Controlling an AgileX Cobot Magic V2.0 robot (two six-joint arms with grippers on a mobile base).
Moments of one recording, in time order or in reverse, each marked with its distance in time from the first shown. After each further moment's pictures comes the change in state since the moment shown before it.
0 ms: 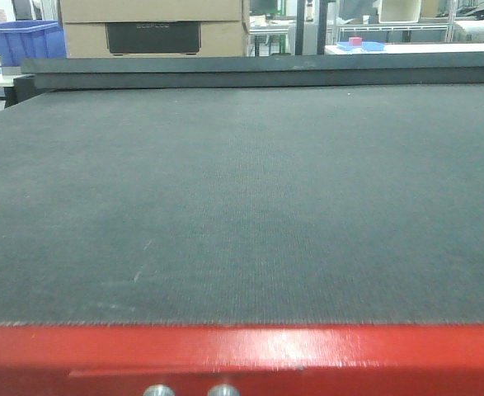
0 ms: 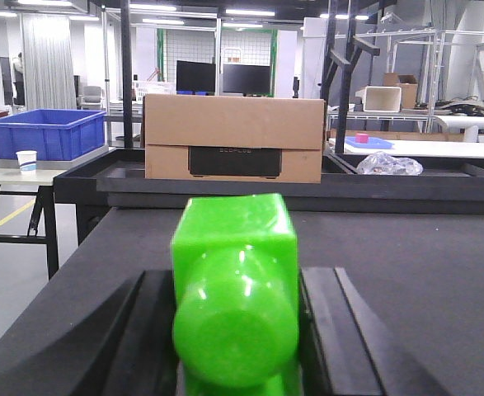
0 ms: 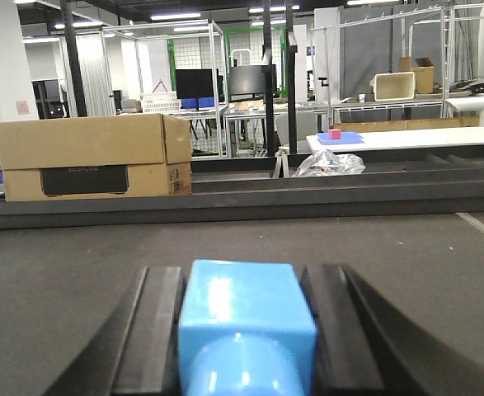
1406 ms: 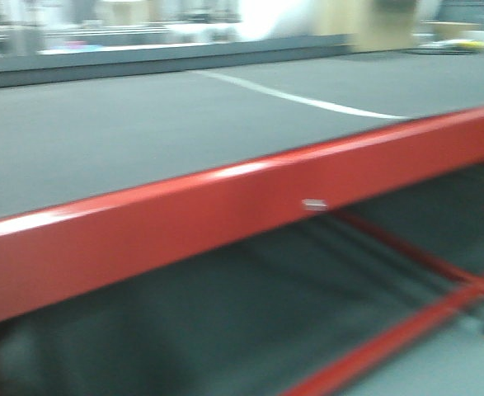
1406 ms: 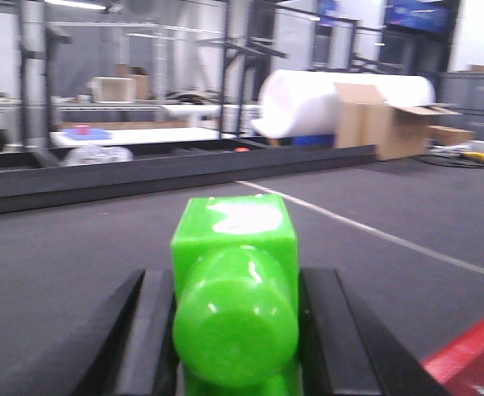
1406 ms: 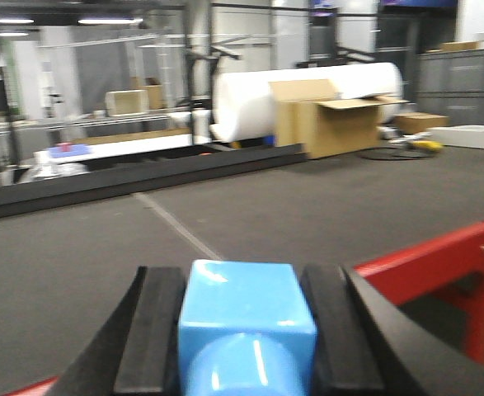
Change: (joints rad) left arm 0.000 0.000 0.000 0.000 -0.002 0.000; right arm 0.000 0.000 0.000 0.000 0.000 0.000
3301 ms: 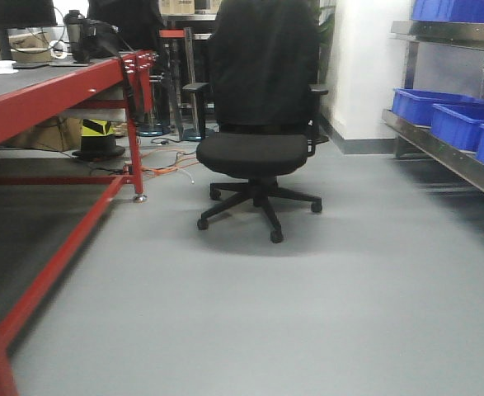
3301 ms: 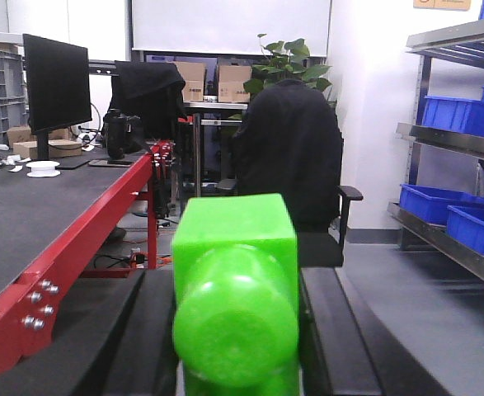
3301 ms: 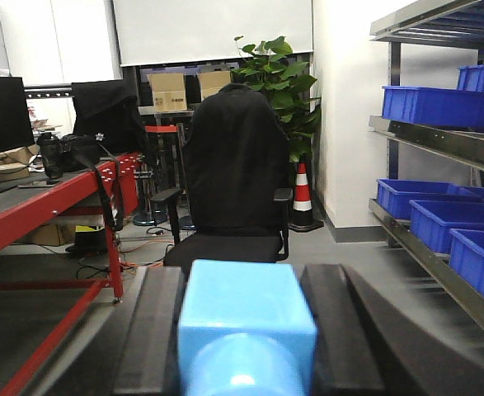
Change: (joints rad) left arm 0.000 0.000 0.000 -0.002 0.000 0.000; right arm 0.000 -0.002 0.000 0.000 -0.002 0.000
